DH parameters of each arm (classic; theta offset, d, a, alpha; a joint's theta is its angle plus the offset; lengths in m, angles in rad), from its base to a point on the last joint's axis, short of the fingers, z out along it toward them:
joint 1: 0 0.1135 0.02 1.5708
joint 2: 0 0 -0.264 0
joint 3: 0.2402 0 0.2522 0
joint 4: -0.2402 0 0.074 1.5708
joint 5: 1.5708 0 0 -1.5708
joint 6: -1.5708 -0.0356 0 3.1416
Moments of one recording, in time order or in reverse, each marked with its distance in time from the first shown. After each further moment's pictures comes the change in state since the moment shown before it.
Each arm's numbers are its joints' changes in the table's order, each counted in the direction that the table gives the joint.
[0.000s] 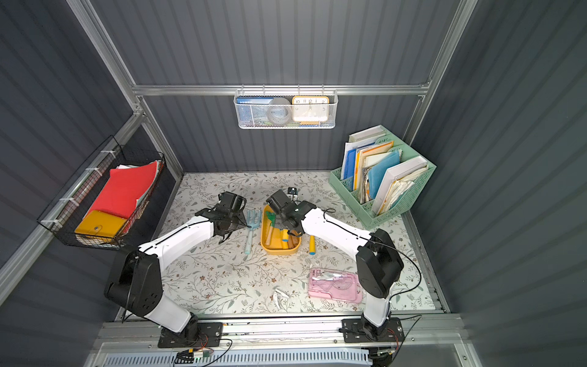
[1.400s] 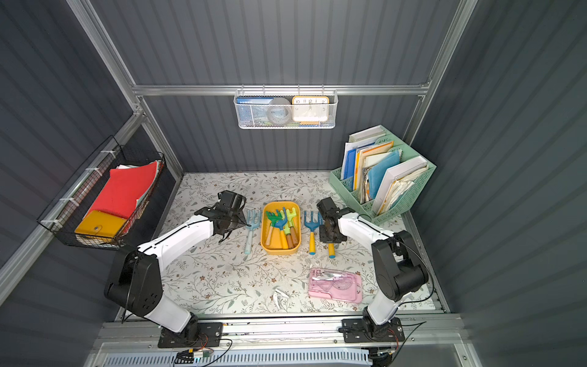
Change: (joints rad) left arm 0.001 0.000 0.019 -0.016 -0.010 0.000; right arm -0.396 0.114 -0.410 -0.010 -0.180 0.375
